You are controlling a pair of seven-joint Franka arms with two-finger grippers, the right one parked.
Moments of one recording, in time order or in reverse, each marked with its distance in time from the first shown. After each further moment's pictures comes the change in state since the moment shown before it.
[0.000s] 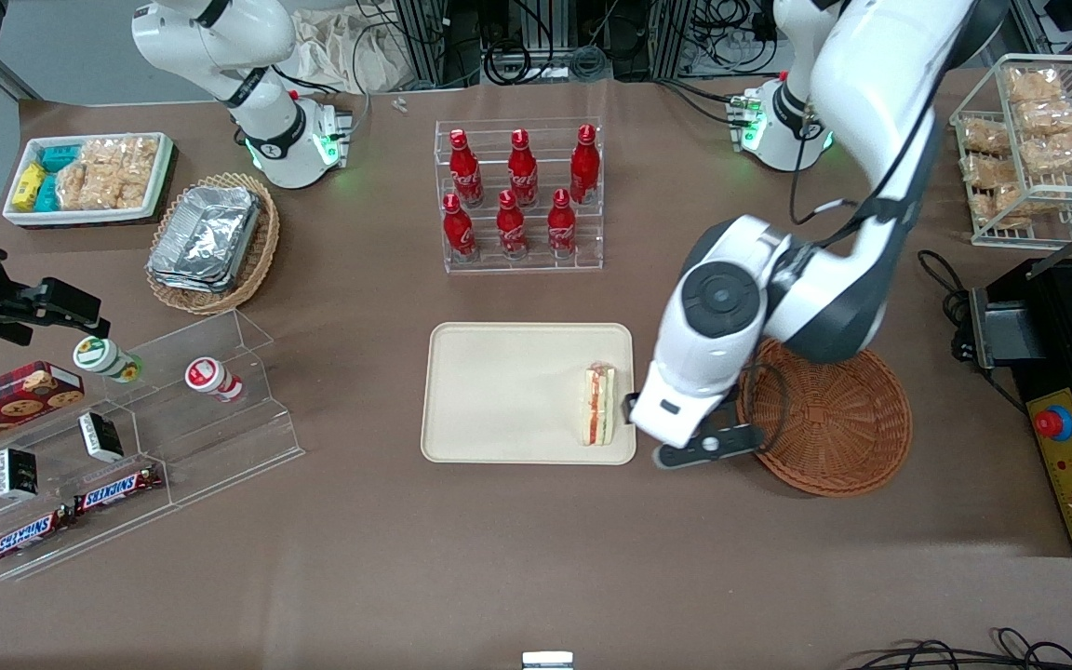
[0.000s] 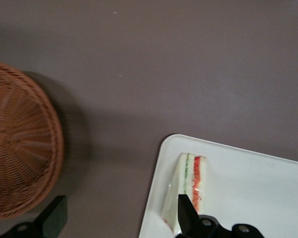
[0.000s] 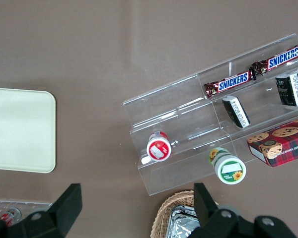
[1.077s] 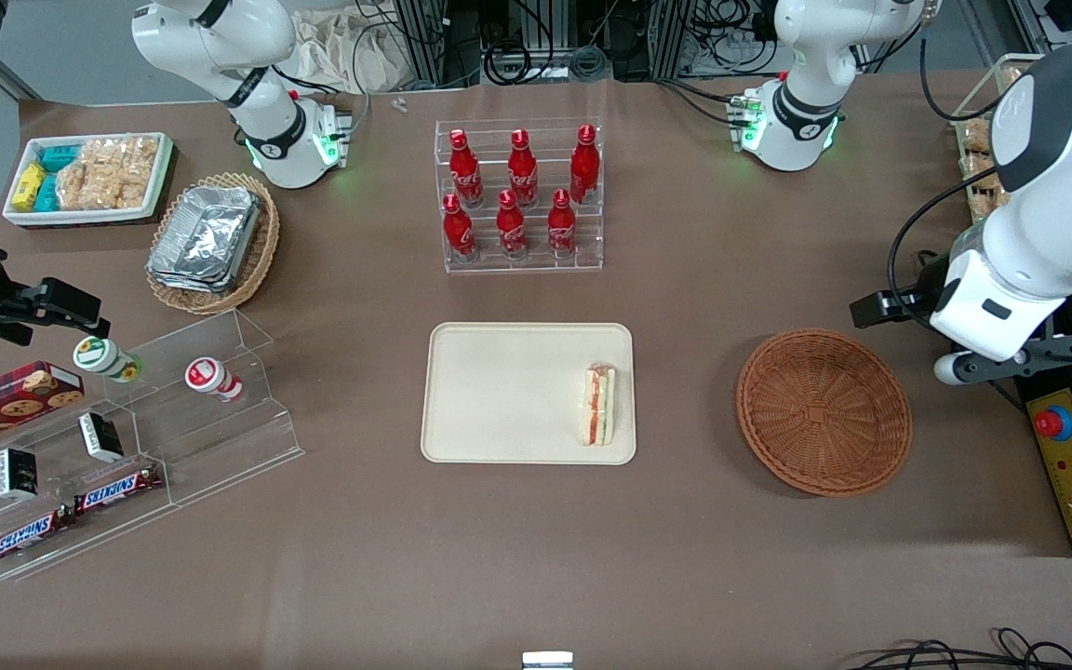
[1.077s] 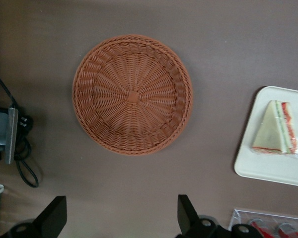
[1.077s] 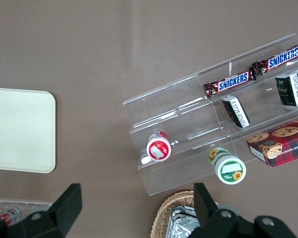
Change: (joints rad) arm 0.341 -0.429 0.062 -0.256 -0.234 -0.269 0.498
